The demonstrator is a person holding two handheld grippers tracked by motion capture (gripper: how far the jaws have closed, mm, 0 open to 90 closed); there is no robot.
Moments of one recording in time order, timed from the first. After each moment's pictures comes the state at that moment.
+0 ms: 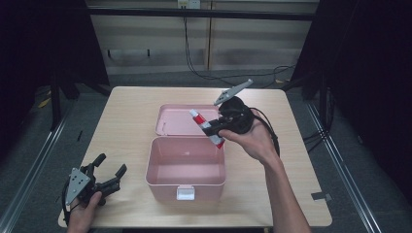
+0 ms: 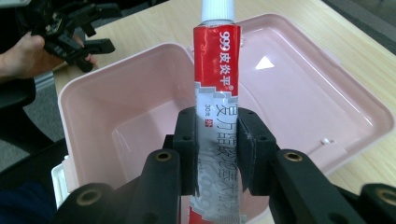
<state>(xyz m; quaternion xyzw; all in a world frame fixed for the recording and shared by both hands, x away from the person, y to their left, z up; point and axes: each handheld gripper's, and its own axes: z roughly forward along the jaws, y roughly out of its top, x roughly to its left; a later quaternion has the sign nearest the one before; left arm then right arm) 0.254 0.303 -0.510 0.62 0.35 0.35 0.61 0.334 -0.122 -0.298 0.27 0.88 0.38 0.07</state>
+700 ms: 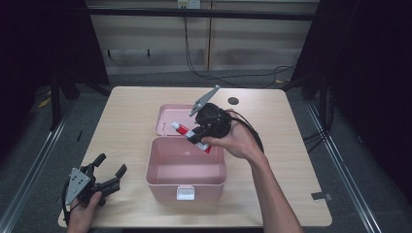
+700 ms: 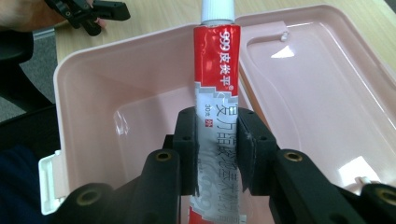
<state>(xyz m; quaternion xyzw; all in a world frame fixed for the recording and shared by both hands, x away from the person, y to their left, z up) 0.254 0.303 -0.510 0.62 0.35 0.35 0.61 0.342 -0.073 -0.315 0.19 0.93 0.31 0.06</state>
